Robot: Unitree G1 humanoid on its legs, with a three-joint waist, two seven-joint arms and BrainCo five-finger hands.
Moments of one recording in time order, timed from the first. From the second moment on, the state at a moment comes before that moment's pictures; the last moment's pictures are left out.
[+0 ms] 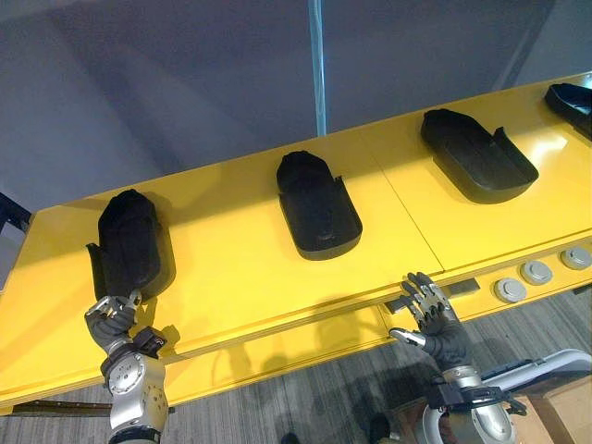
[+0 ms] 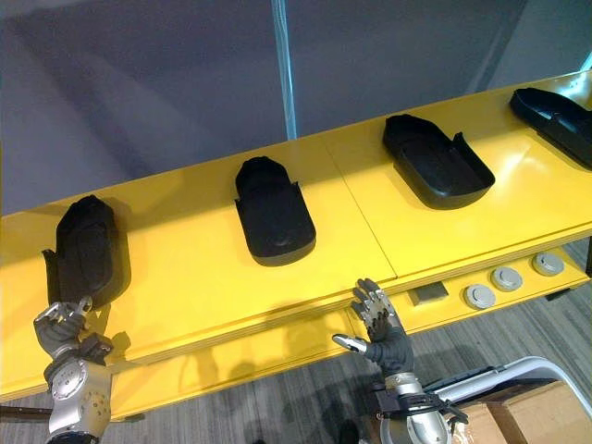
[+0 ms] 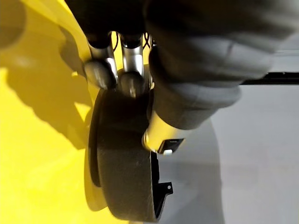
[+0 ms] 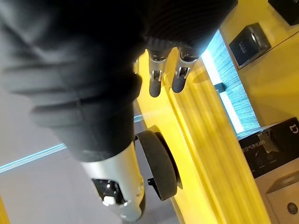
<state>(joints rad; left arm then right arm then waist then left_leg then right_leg) -0.18 0.30 0.30 0.38 -0.57 -0.33 0.43 0.23 -0.20 0.00 -0.26 0.44 -0.17 0.17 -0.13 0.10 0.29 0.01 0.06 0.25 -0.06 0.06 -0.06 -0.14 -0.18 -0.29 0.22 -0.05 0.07</state>
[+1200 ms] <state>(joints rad) 0.08 0.08 -0.01 -0.33 -0.36 -0.42 0.30 0.31 -0.08 -0.24 -0.24 0.36 -0.32 -0.17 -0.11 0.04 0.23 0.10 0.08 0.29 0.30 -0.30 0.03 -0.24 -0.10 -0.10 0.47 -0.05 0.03</state>
